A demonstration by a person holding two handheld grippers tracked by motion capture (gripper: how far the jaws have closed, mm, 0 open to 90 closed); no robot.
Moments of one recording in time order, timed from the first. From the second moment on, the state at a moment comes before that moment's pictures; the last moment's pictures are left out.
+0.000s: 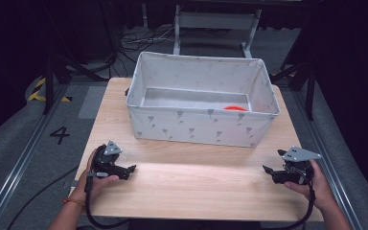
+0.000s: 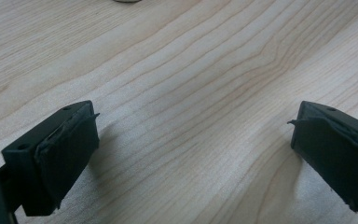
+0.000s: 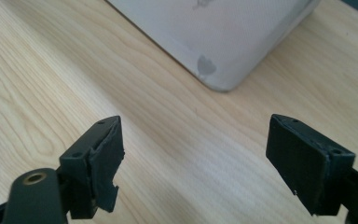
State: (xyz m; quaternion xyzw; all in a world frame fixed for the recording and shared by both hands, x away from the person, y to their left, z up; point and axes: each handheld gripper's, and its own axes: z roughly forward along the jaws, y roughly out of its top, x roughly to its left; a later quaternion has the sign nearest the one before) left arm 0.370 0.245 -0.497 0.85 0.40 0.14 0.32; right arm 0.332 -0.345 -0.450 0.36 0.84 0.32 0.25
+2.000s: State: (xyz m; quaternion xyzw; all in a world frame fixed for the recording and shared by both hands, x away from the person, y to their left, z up) left arm 0.370 0.245 -0.497 0.85 0.41 0.14 0.32; right arm 0.305 -0.406 -0.502 0.47 0.79 0.34 0.19
